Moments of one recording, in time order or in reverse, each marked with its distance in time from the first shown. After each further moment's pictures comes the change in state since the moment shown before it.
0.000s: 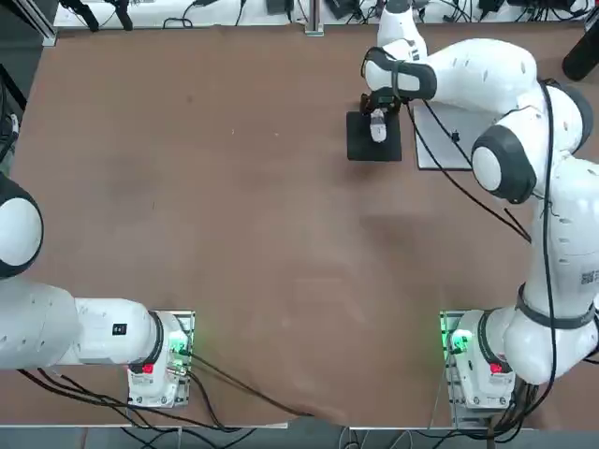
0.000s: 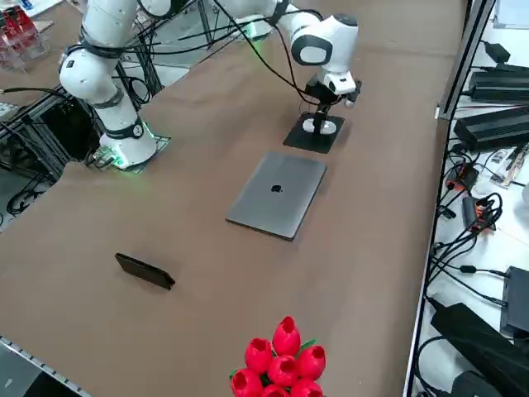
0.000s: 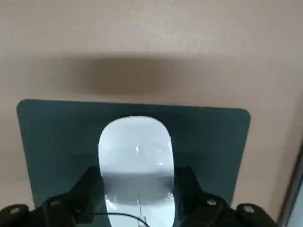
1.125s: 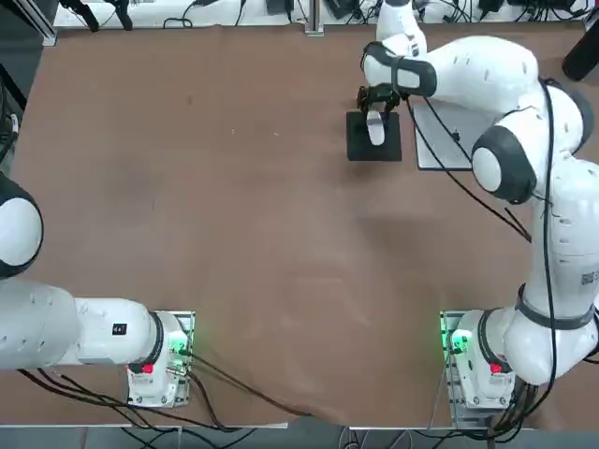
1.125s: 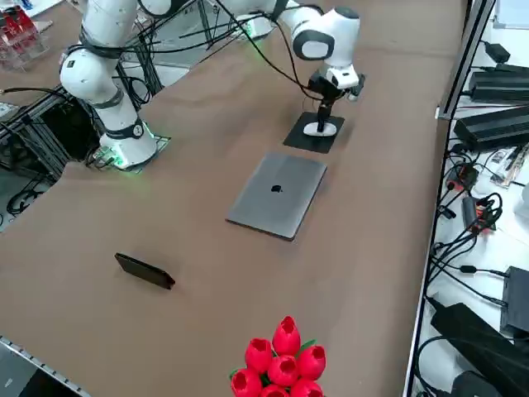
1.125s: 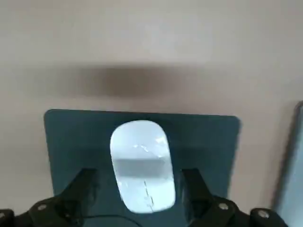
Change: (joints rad) arm -0.008 -0.041 -0.006 0.040 0.000 -0.052 0.005
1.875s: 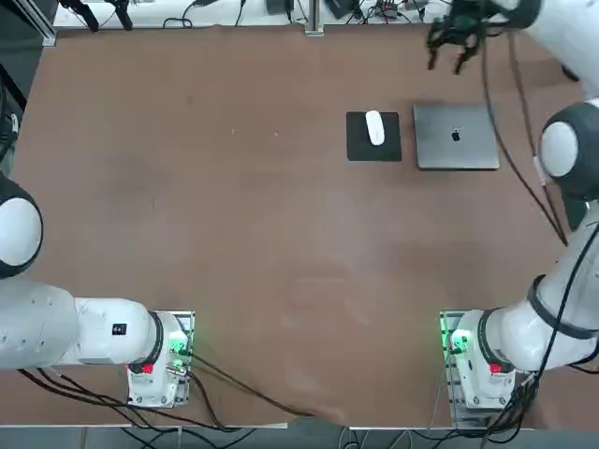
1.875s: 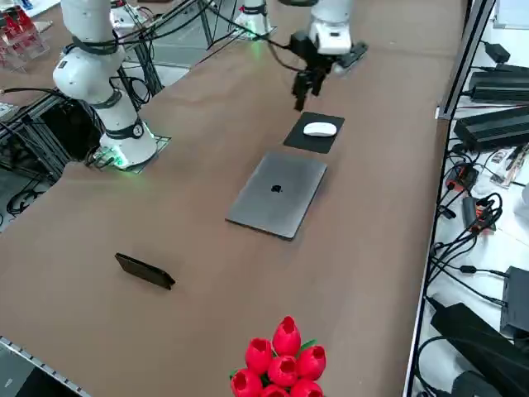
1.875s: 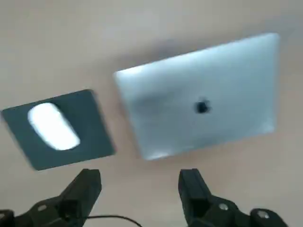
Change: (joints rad) arm -0.325 -0.289 -0.015 0.019 -0.003 -0.438 -0.030
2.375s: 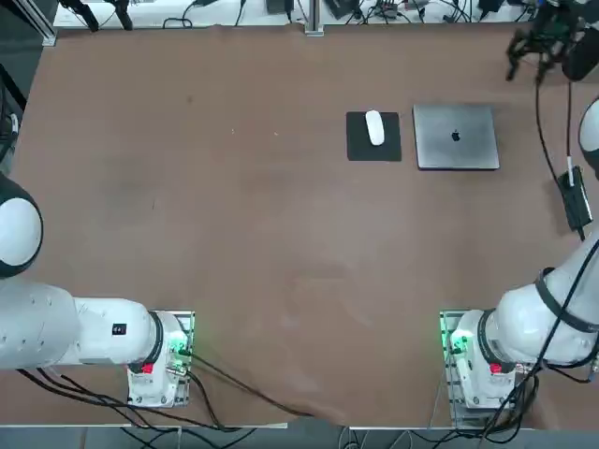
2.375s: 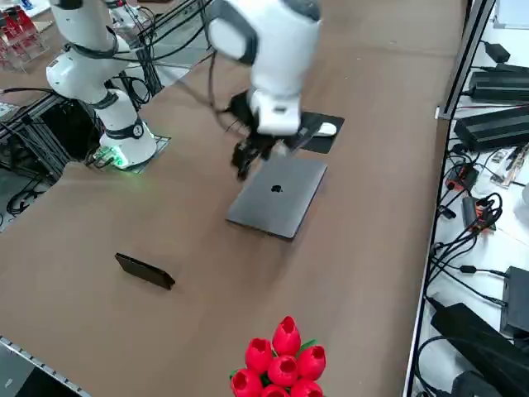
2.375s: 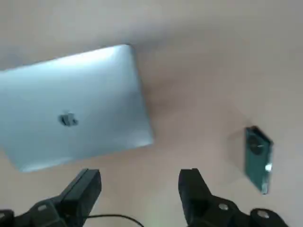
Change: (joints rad) arm -0.328 0.019 -0.004 -0.022 -0.172 -0.012 -0.378
